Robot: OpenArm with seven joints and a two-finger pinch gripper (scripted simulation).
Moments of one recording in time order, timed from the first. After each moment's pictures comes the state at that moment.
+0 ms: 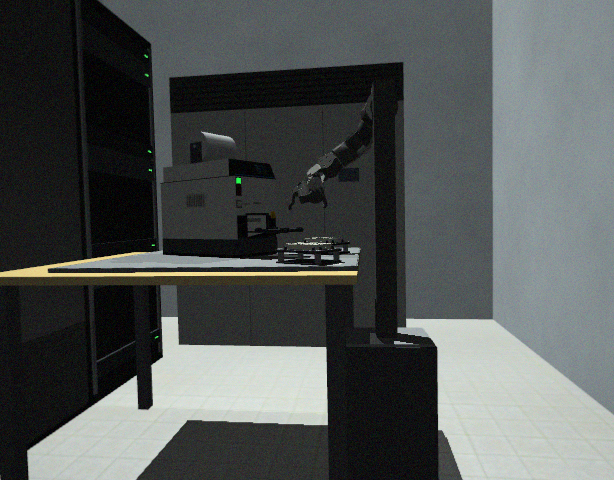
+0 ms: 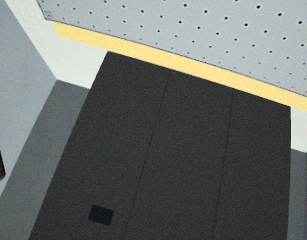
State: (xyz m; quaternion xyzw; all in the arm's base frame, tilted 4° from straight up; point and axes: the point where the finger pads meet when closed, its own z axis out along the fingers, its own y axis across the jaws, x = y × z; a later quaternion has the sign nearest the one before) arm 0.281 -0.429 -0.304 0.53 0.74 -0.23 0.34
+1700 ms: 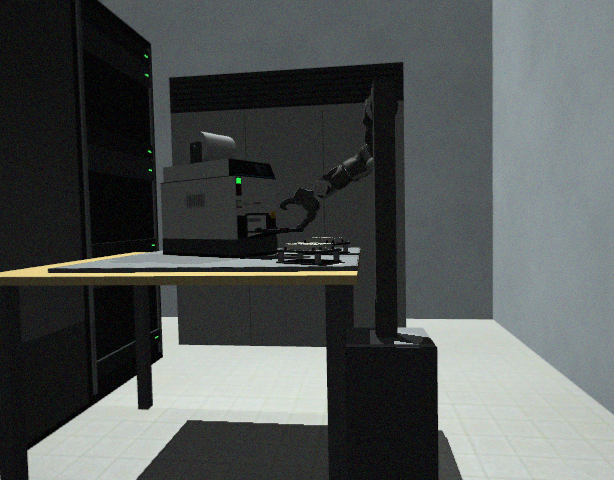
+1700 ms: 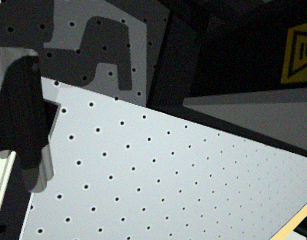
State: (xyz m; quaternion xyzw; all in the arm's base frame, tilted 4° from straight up) arm 0.332 -0.313 -0.346 0.74 0.53 0.35 0.24
